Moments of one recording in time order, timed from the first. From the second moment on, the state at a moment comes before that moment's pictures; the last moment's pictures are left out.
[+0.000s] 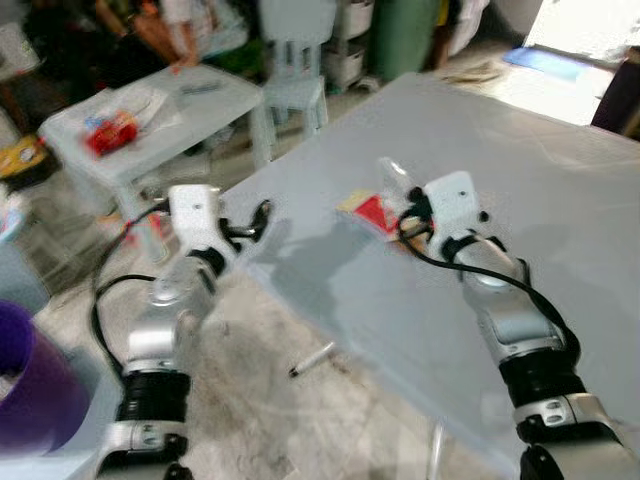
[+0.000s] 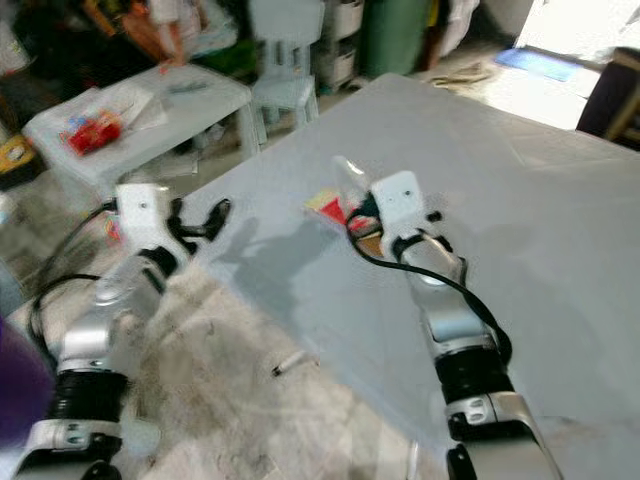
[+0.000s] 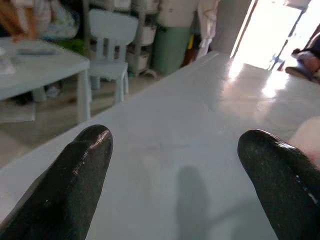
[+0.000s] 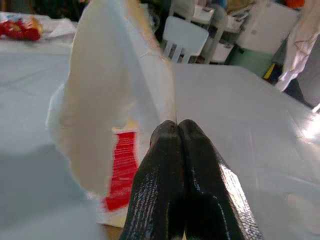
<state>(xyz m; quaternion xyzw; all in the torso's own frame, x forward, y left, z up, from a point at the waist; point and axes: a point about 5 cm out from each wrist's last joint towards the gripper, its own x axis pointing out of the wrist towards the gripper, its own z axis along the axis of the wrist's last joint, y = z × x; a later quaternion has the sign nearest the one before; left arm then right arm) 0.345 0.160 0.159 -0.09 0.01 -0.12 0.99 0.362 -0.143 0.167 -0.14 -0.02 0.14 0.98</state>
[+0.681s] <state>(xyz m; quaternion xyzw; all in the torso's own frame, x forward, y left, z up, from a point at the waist) 0.345 0.126 0.154 -0.10 0.02 -0.16 0.98 0.362 -0.160 0.164 -0.15 -0.02 0.12 0.98</state>
